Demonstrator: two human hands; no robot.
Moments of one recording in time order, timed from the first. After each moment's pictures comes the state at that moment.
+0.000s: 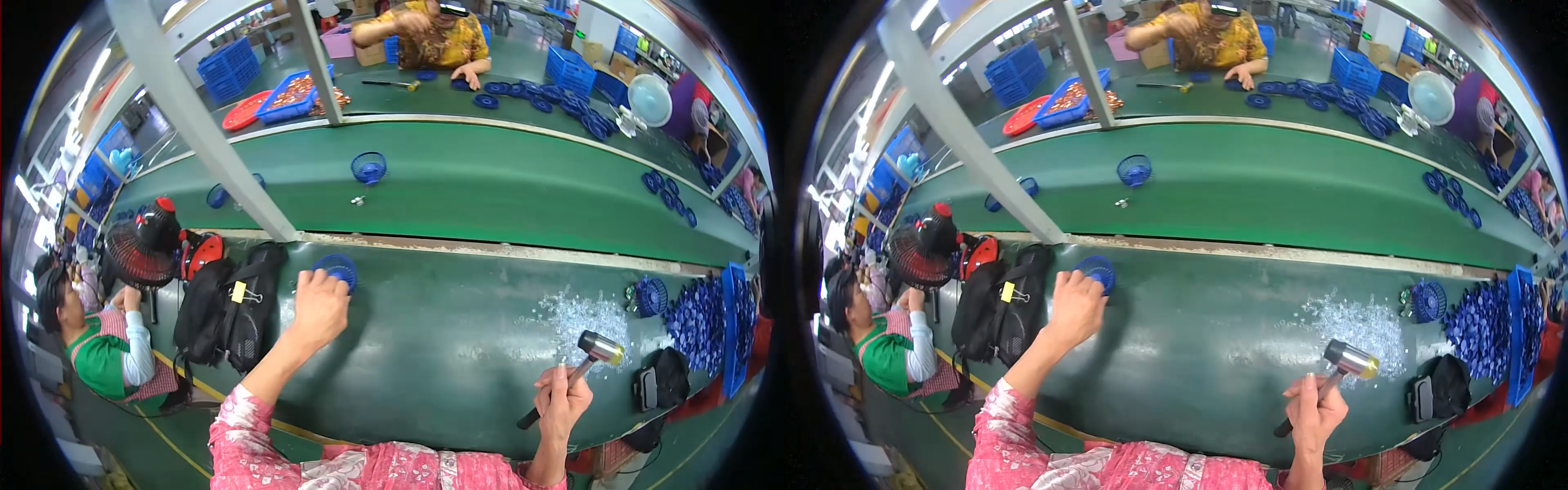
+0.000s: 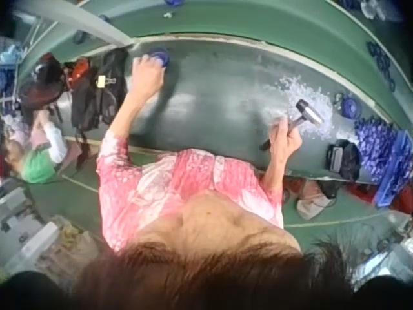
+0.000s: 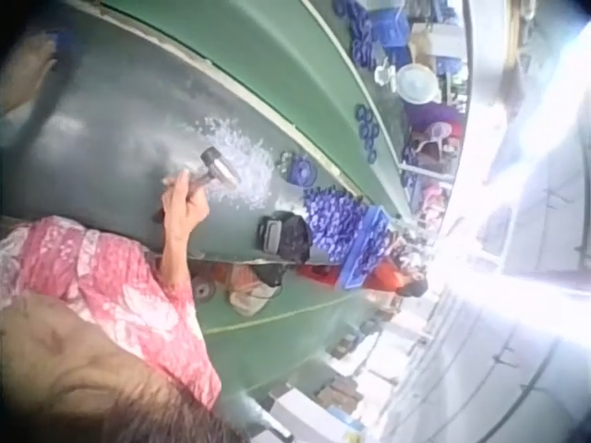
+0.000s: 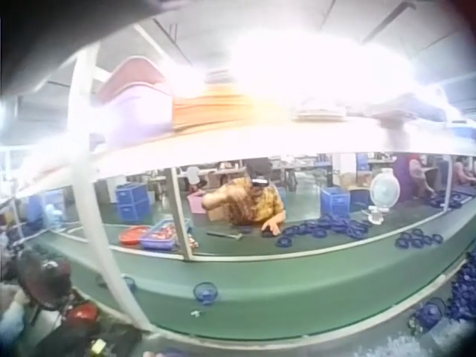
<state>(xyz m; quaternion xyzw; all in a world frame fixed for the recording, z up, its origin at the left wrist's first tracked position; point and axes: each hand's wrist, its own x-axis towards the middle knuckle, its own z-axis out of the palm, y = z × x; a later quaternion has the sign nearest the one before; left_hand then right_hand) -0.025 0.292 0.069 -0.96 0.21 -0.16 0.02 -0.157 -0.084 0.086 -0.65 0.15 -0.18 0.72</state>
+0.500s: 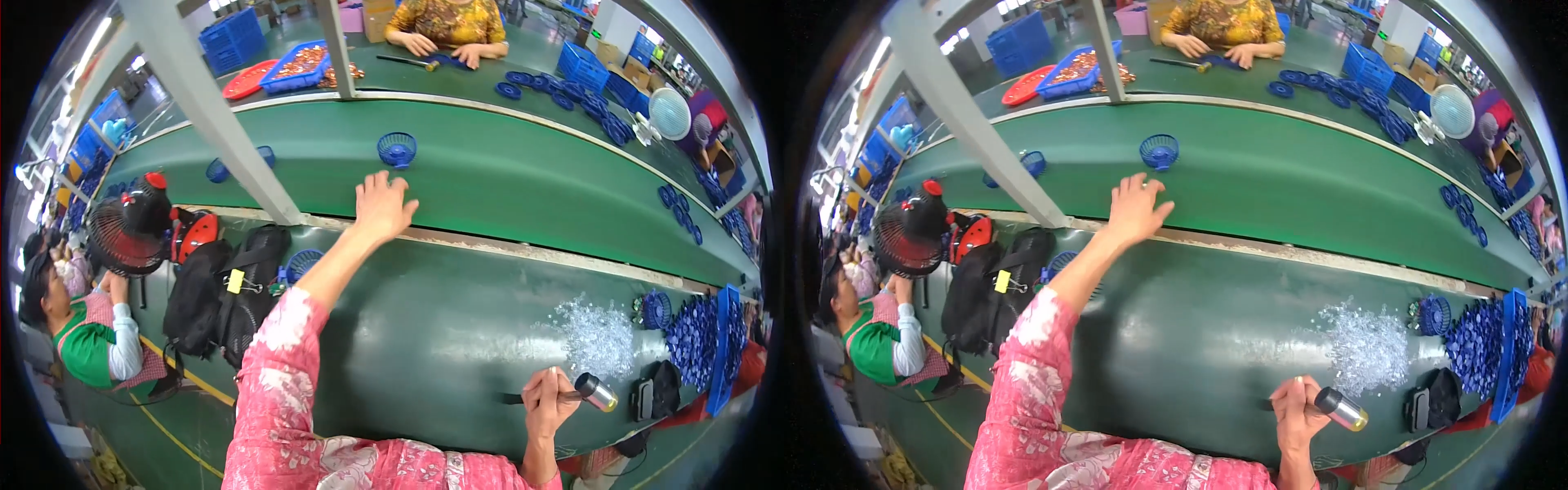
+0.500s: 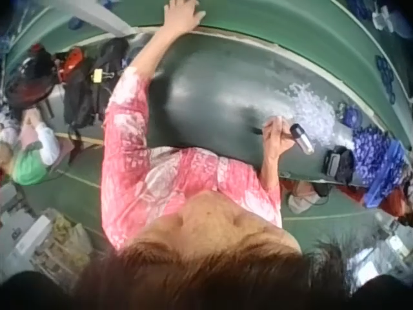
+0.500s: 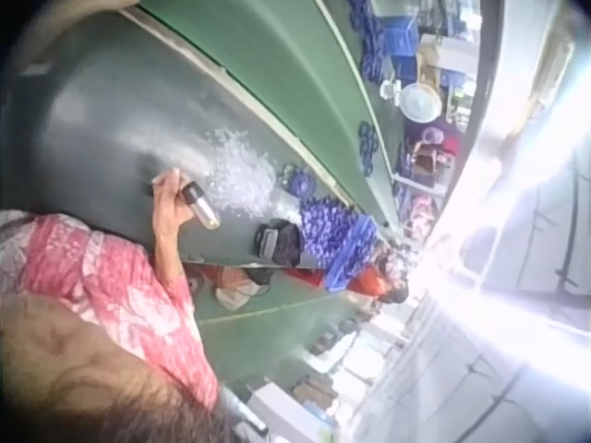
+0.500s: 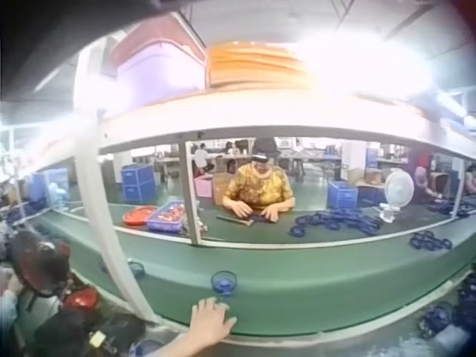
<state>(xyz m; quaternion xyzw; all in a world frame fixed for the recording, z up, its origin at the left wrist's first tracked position) 0.144 0.253 0.033 -0.96 0.10 -0.19 -0.15 -0.133 -0.040 0.070 -0.68 0.10 -0.19 0.70</state>
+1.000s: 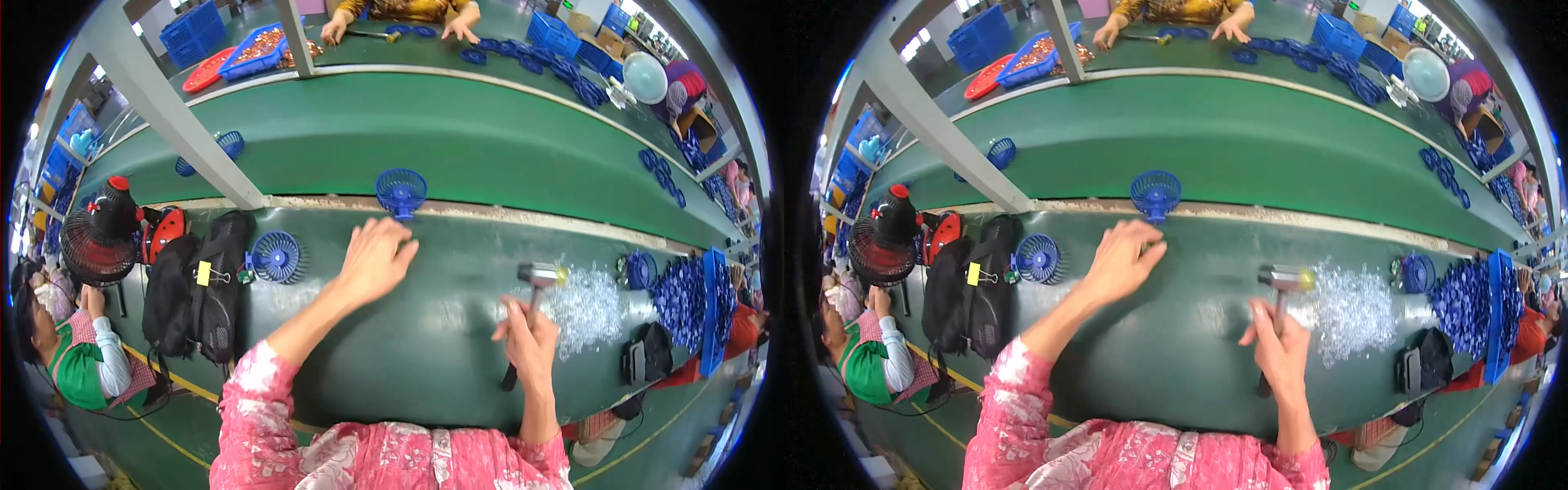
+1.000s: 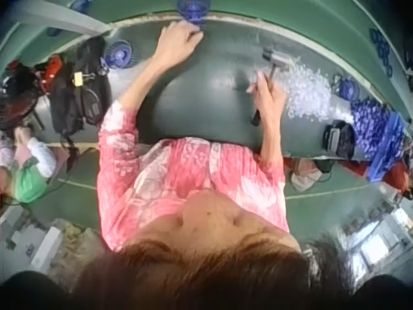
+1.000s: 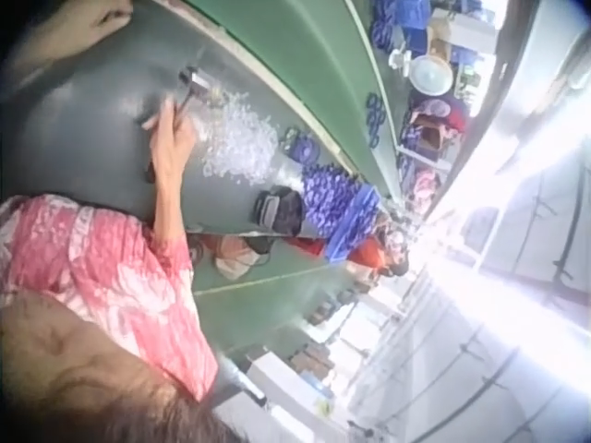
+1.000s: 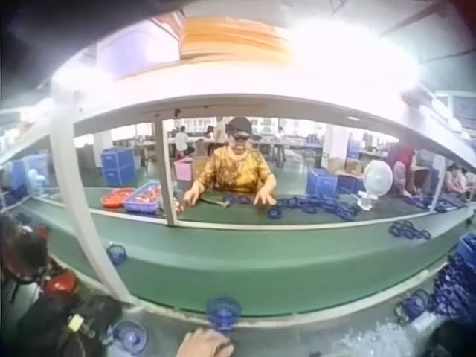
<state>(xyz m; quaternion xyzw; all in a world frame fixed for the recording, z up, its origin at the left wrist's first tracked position) 0.025 0.201 0.048 -0.93 0.16 0.01 -0.34 -0.101 -0.047 0.085 -0.75 0.21 0.02 0.62</state>
